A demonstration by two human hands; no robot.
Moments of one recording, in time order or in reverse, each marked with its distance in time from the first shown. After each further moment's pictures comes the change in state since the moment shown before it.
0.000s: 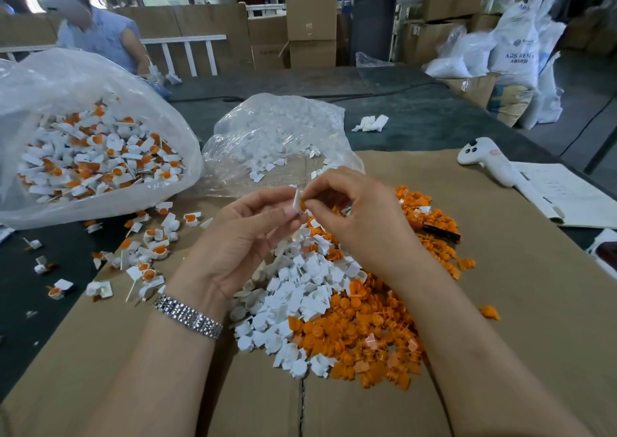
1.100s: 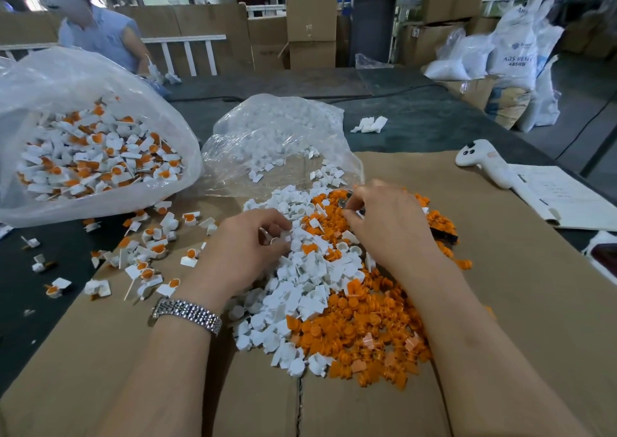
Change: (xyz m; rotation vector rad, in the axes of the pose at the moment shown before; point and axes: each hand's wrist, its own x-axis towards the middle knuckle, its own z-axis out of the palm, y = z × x) left_hand 0.009 -0.015 -0.026 1.406 0.115 0.262; right_hand 0.005 0.032 -0.007 -0.688 -0.057 0.245
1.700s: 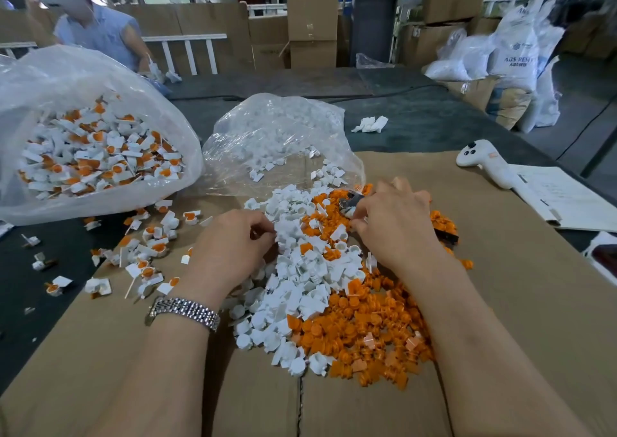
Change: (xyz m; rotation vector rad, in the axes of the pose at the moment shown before) left_hand 0.004 -0.005 -0.004 0.154 0.056 -0.102; right_hand 0.000 0.006 0.002 -0.275 -0.087 0.007
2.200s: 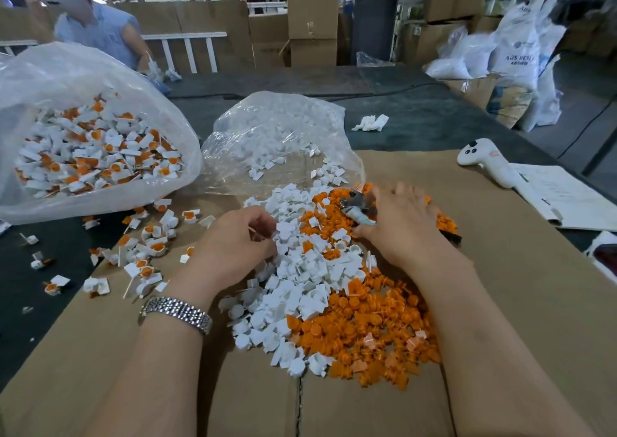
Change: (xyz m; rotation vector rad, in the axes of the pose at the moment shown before) left_hand -0.004 0.003 -0.008 -0.162 -0.122 -0.032; right_hand 0.002 0.009 0.003 0.237 -0.144 0.134
